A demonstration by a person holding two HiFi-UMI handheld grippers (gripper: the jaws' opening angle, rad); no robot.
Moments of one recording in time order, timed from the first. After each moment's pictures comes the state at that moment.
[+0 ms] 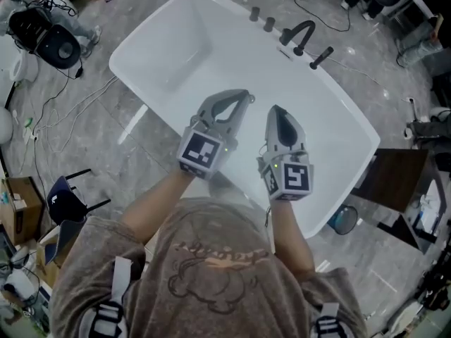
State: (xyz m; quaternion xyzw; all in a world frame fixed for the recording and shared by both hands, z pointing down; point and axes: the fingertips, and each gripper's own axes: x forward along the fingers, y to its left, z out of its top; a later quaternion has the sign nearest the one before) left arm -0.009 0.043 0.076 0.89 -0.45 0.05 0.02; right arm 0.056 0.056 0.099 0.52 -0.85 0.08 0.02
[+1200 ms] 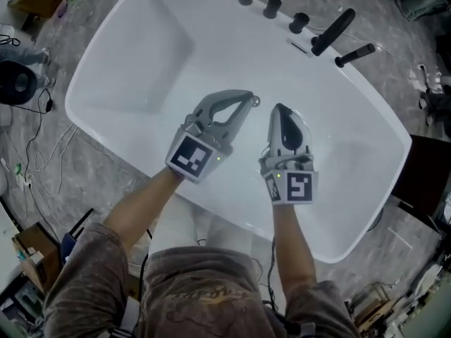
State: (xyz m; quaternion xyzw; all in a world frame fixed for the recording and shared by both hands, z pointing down) left arm -0.040 -0.156 0.286 0.95 -0.31 0.04 0.04; right arm 0.013 -0.139 0.304 0.59 -0.81 0.08 0.01
